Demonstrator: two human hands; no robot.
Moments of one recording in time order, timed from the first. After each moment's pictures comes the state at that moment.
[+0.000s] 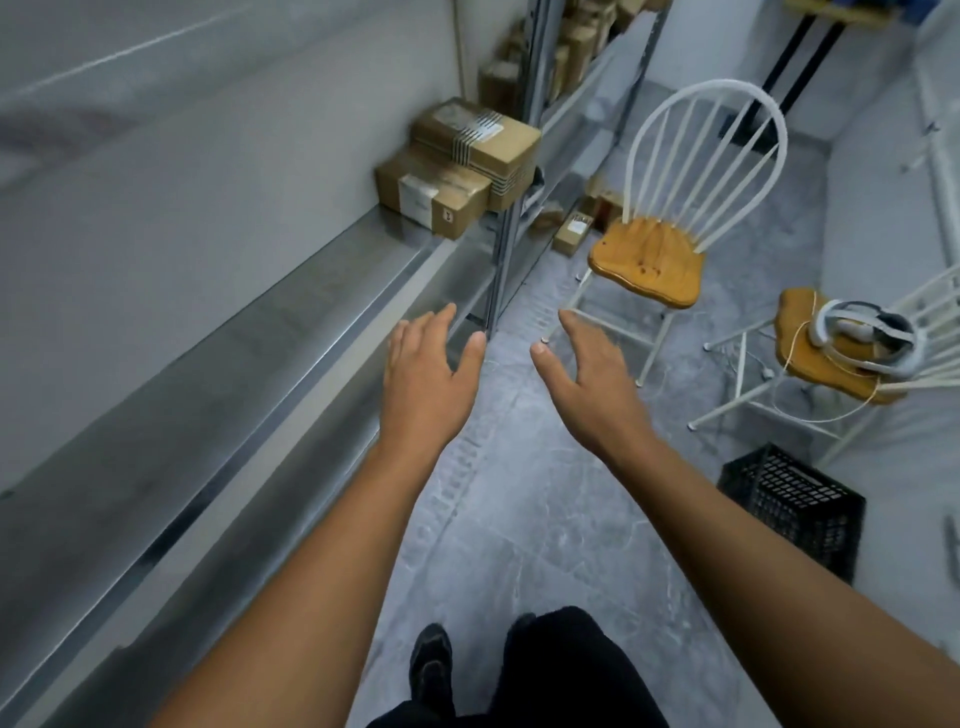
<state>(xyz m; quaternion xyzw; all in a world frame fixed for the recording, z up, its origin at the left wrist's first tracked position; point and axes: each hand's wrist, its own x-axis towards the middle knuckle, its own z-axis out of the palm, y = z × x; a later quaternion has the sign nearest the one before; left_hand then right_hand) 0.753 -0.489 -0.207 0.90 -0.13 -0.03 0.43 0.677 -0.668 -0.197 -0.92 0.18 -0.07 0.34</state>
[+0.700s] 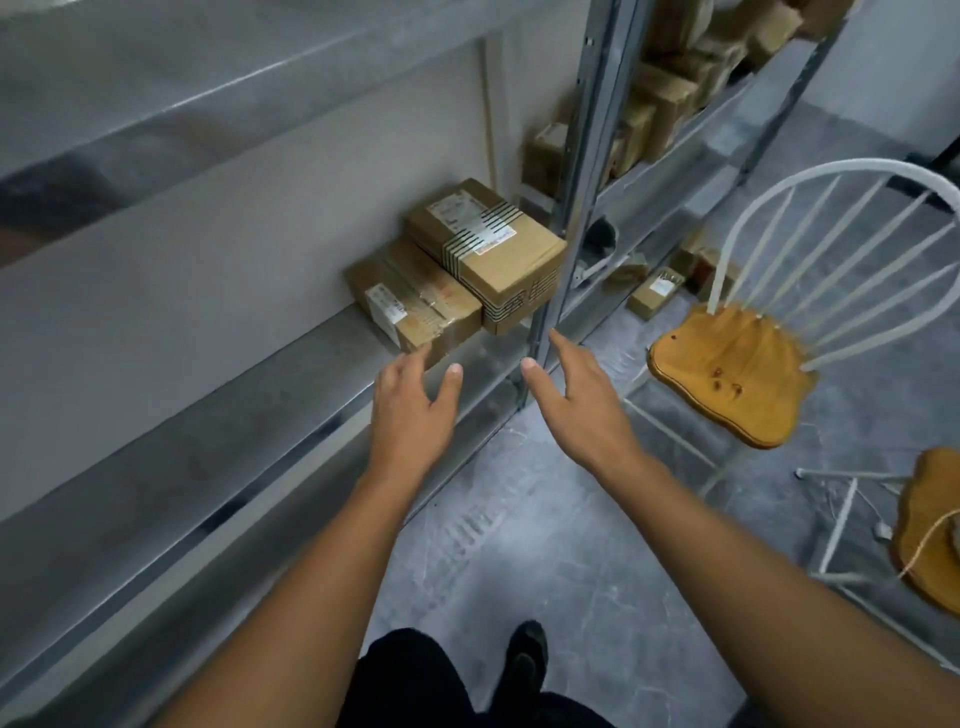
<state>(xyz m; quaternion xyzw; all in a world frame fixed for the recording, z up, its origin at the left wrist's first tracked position) 0.988 -0.676 -0.242 0.90 0.08 -0.02 0.42 0.977 -0.876 -0.230 -0.91 0.06 0.02 0.41</state>
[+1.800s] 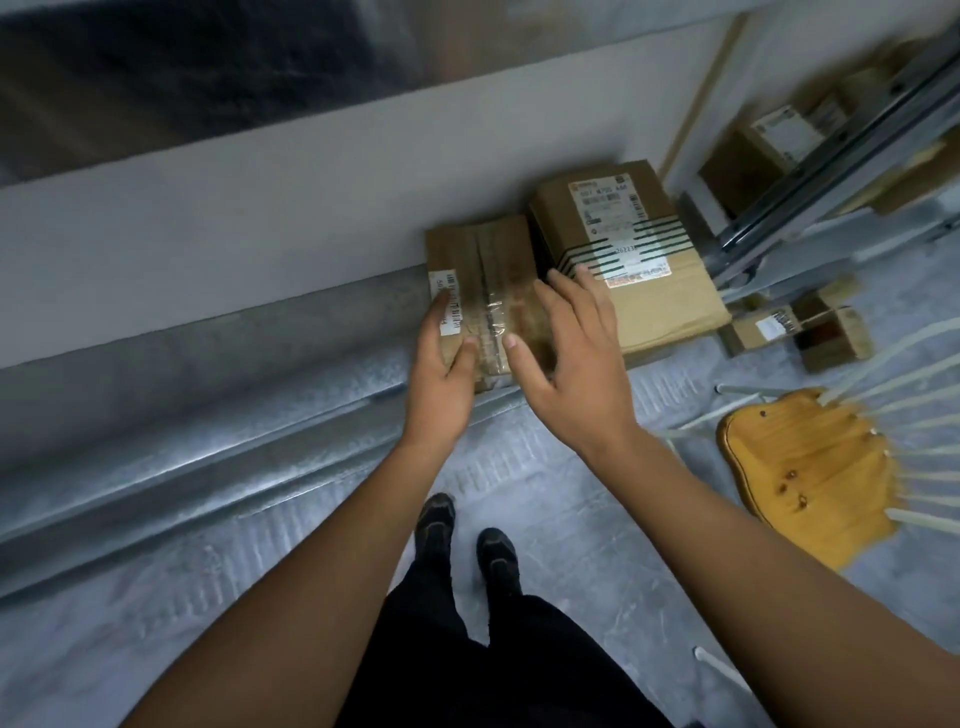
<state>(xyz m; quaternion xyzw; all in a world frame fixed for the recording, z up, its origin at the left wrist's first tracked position) 1.095 -0.665 -0.309 0.70 0.26 0.08 0.66 1.140 -0.806 -0.249 -0.92 -0.23 -0.03 0.30</state>
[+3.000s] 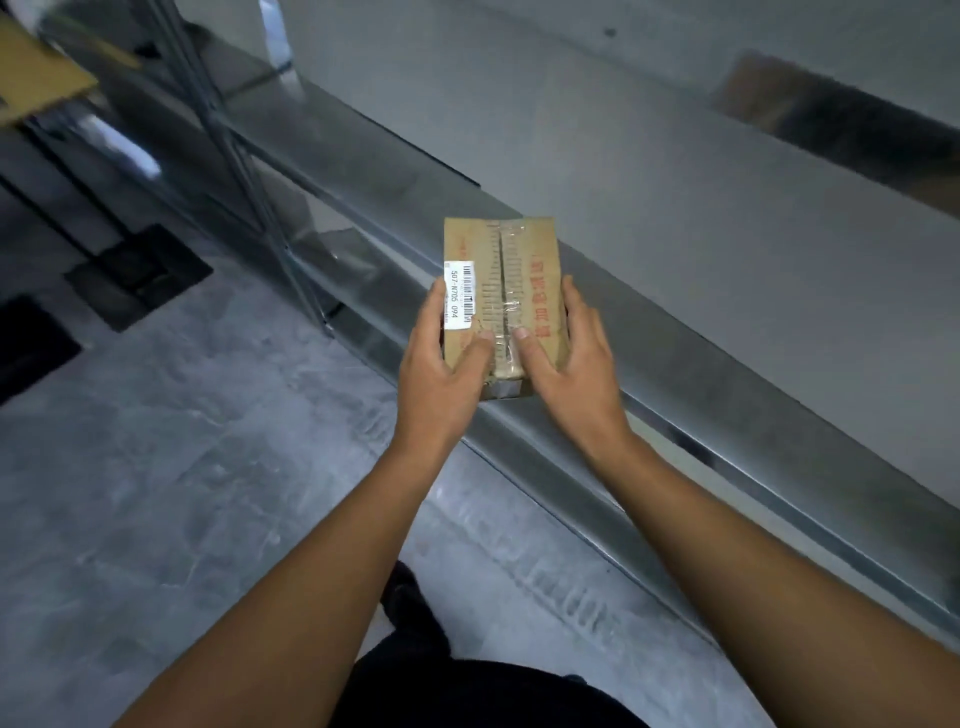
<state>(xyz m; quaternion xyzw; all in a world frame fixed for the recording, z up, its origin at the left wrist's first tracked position) 0.649 -0.432 -0.212 0.56 0.52 0.47 0.44 0.799 -0.450 -0.204 -0.69 -0.55 0.25 0.41</state>
